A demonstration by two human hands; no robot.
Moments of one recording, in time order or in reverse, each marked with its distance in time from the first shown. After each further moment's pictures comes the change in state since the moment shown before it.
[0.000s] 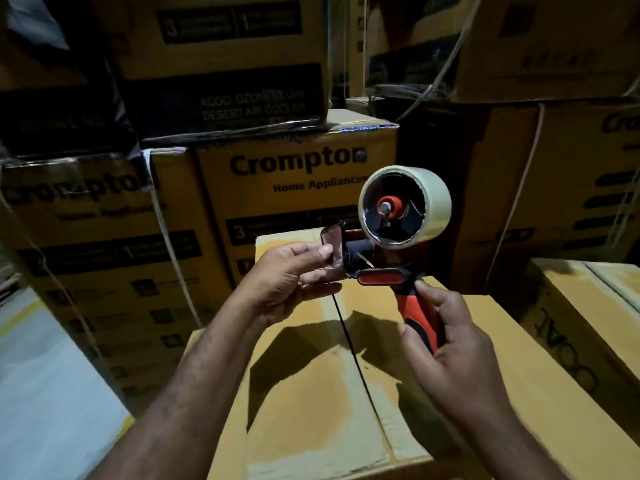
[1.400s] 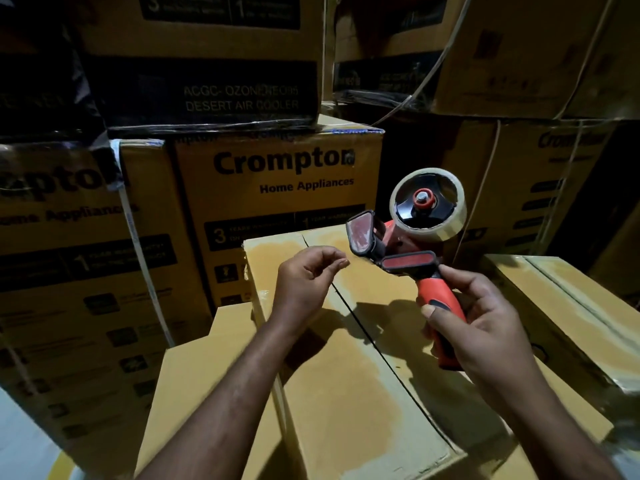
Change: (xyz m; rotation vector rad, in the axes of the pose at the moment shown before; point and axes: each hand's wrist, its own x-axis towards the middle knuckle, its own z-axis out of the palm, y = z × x) left_hand 0.047 -0.055 -0.047 0.487 0.069 0.778; right_hand 0.011 -0.041 0.027 0.246 0.139 0.241
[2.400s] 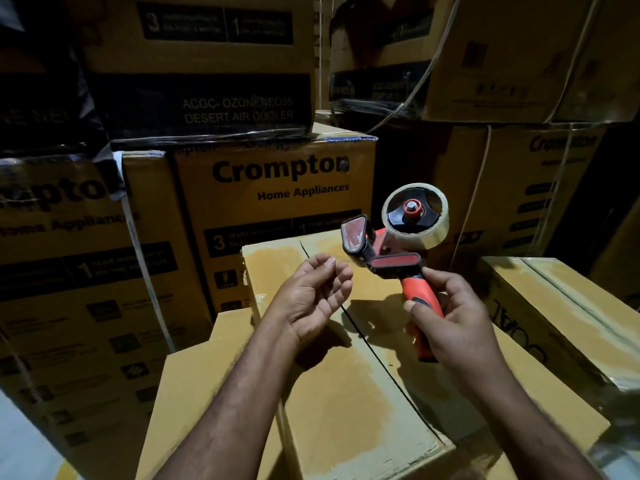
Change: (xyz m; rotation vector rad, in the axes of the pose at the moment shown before) left_hand -0.003 0.037 0.004 -1.120 0.006 -0.927; right_hand 0.005 0.006 0.008 -0.086 0.027 0.051
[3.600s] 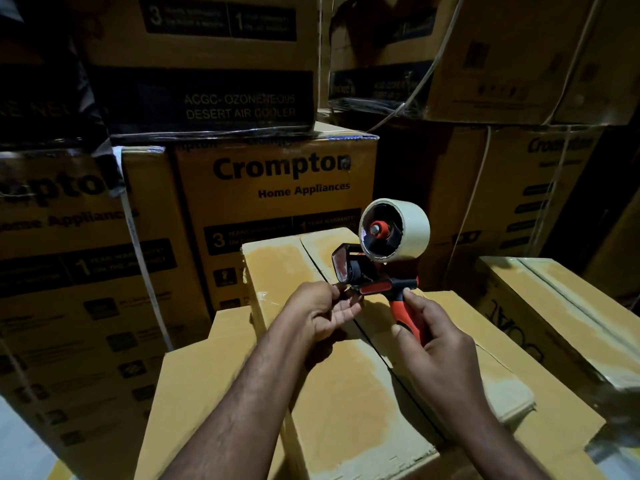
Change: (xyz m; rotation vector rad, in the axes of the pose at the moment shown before) left_hand 0.031 -0.018 -0.003 0.237 0.274 -0.265; right_hand -0.027 0.024 0.026 -0.296 0.067 -0.218
